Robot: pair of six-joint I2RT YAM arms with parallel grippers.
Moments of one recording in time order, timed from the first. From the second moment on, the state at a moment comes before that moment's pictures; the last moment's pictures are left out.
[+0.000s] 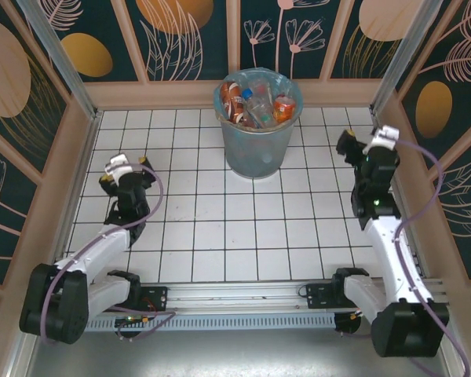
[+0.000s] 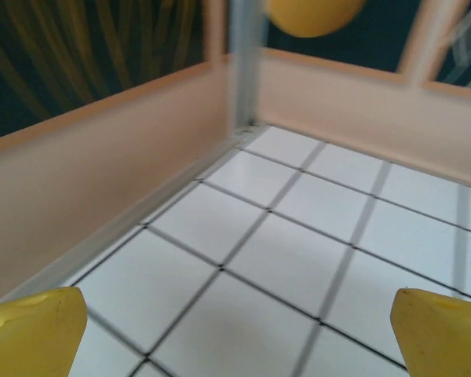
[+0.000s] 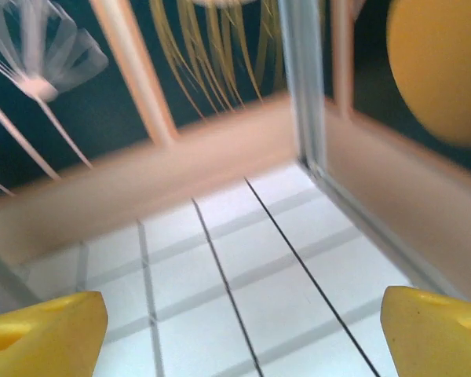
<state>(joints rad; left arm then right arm) -0.19 1.12 0.31 0.56 -0.74 -0.26 -0.05 0.97 0.50 0.24 0.19 0.27</state>
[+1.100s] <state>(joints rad) -0.03 1.52 0.20 1.18 -0.30 -0.10 -0.10 1.57 0.08 1.41 -0.02 0.20</state>
